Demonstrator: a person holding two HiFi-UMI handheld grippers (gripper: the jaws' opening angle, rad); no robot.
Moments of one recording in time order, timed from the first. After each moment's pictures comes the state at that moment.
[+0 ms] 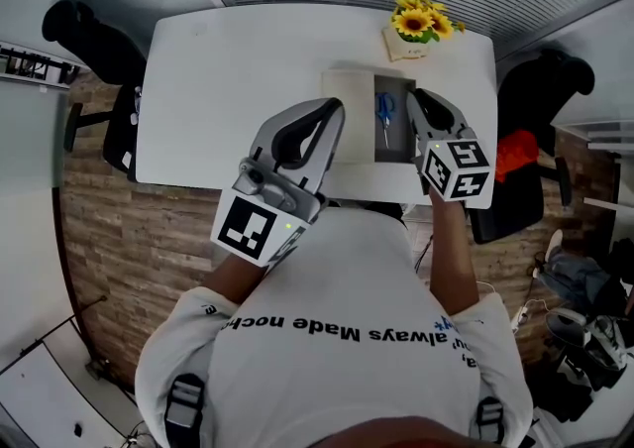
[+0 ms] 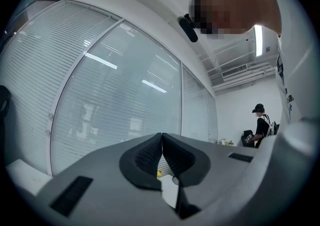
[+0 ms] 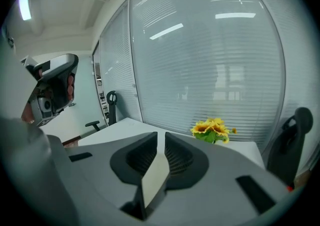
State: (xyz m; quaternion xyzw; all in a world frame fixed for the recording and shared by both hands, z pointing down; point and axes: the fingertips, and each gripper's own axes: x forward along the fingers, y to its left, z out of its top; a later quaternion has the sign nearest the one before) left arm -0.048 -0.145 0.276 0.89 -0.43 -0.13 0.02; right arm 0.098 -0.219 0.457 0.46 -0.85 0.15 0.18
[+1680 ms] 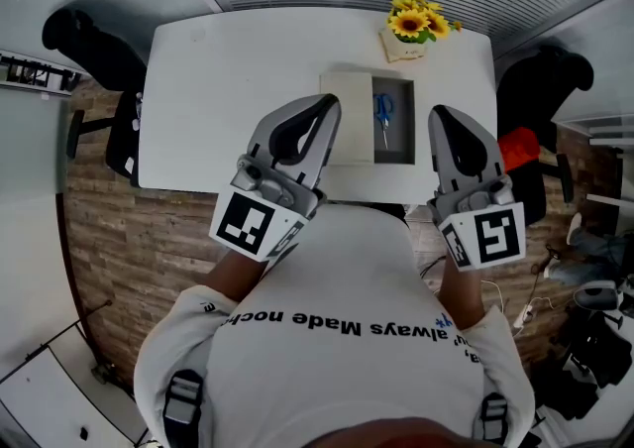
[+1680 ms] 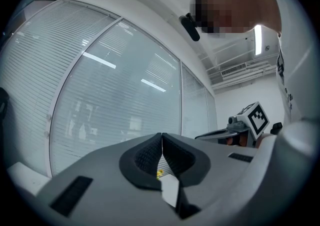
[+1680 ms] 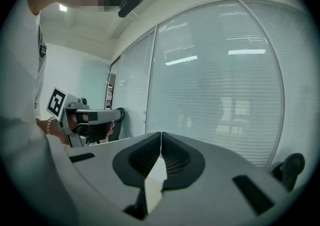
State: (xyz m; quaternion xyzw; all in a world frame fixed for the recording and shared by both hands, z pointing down) left arm -0.046 -0.154 0.274 0.90 -0.43 -0.12 0.02; right arm 0.086 -0.155 0.312 0.45 -0.89 0.00 0.11
